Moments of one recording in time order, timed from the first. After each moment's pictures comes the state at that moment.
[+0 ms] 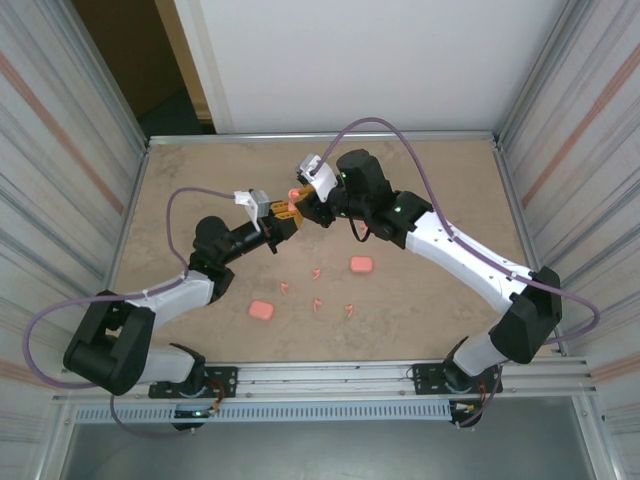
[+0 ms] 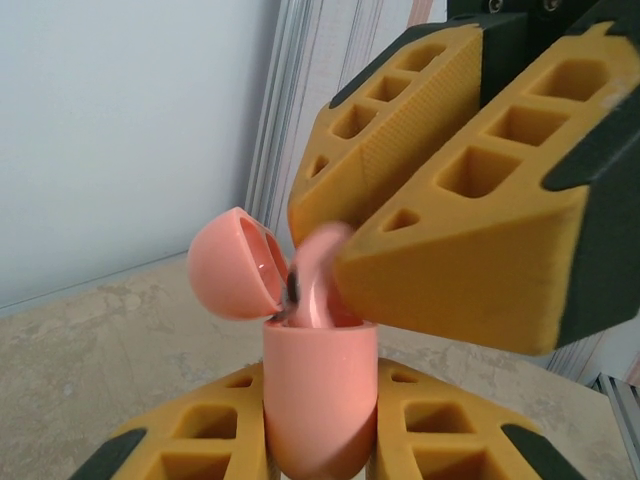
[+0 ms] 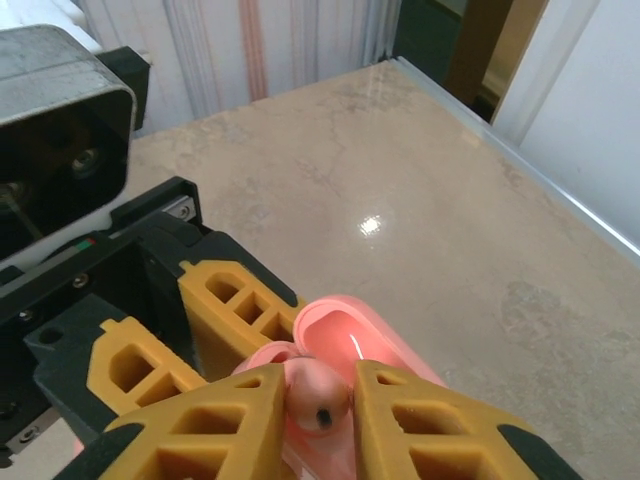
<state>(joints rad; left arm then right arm) -0.44 1.33 0.52 0.97 0.61 -0.29 0.79 1.50 1.42 -0.37 -0.21 -0.14</state>
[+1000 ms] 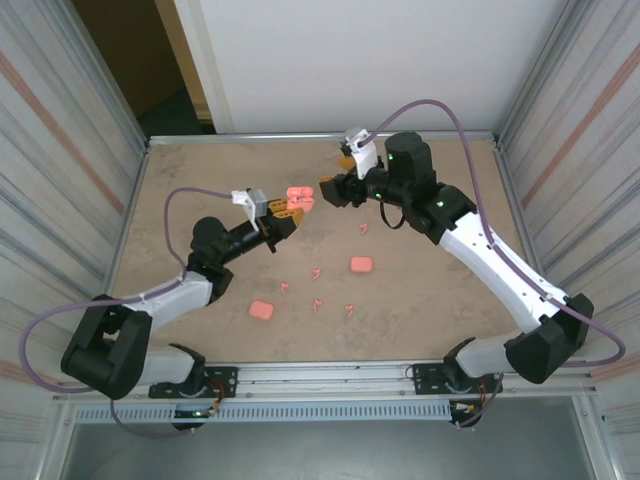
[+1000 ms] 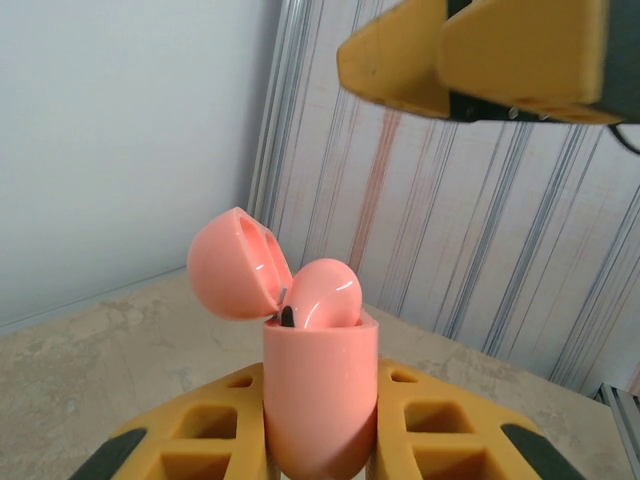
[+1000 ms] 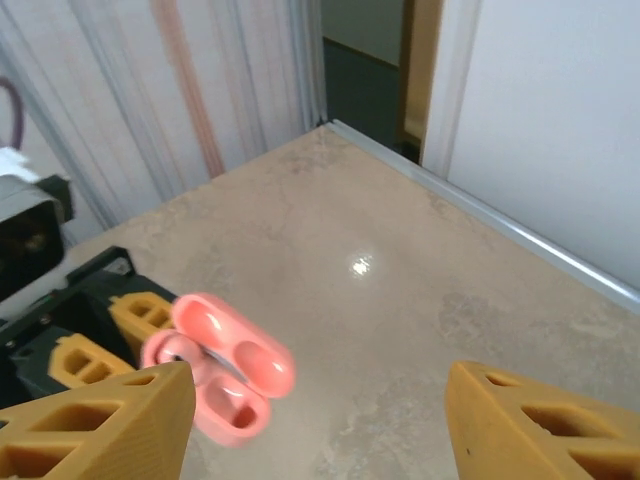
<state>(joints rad) -0.44 1.30 0.52 0.98 0.60 -0.29 0.60 1.36 1.40 -0.37 -0.28 0.00</state>
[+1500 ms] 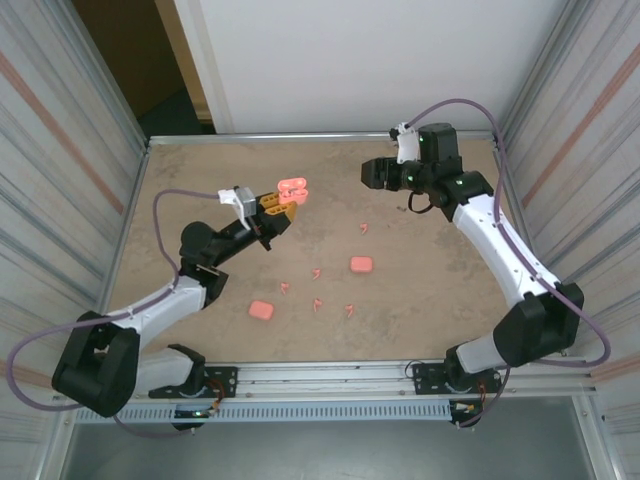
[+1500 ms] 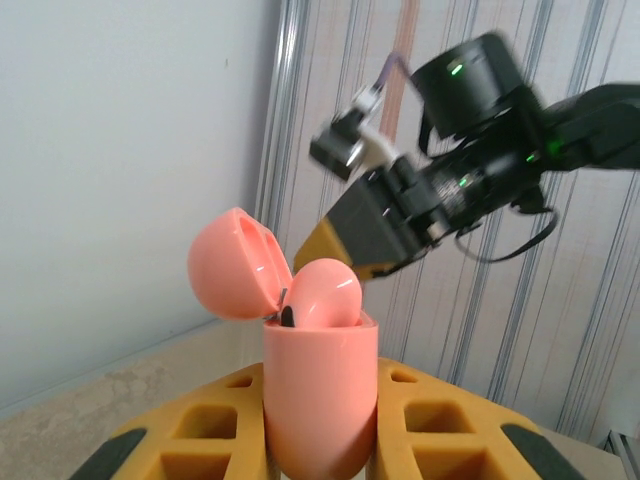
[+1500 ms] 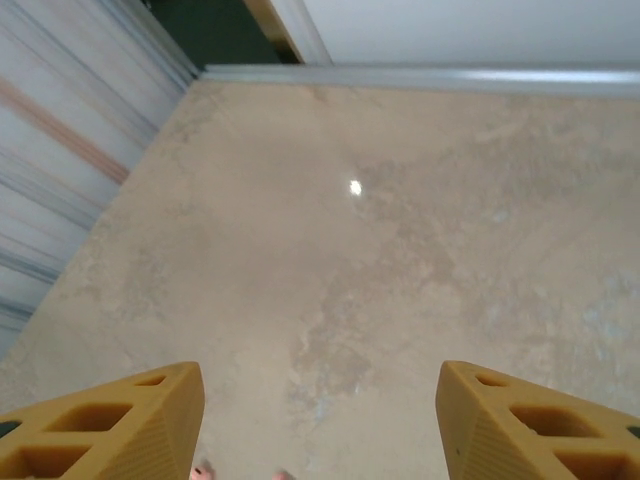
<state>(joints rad) -0.44 1.20 0.52 1.01 0.57 -0.31 0.32 1.46 1.39 -0.53 -0.38 0.27</state>
